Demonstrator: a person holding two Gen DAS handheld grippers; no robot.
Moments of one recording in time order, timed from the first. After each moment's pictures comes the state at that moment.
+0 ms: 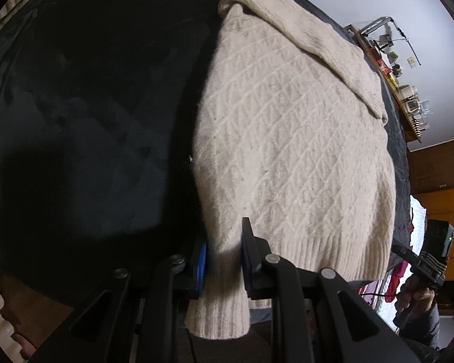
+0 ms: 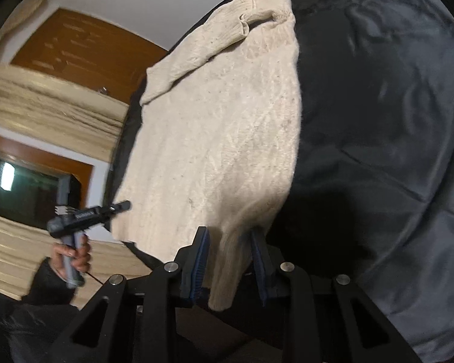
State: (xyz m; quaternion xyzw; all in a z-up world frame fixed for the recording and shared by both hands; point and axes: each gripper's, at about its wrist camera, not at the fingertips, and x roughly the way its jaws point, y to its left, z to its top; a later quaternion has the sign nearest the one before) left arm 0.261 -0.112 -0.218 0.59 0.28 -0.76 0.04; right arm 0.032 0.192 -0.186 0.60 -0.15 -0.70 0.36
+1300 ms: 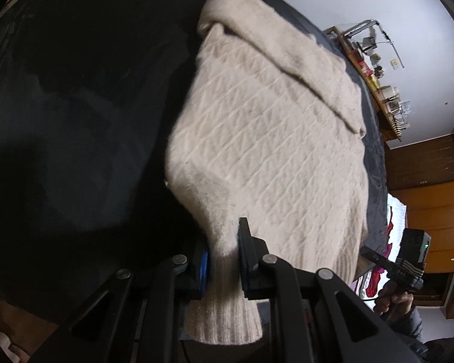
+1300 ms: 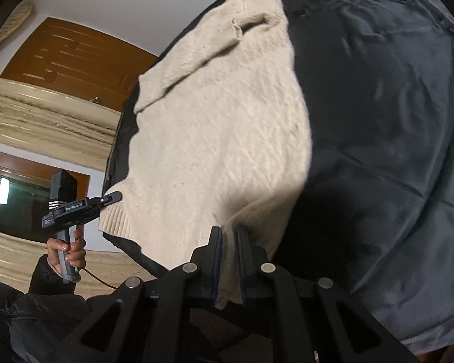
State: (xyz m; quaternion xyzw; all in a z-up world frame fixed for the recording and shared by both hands) left arm 0.235 -0.125 -0.208 0.59 0.31 -0.75 -0.01; right arm 0.037 0.204 -0.183 0.61 -0.19 -0.70 0.33
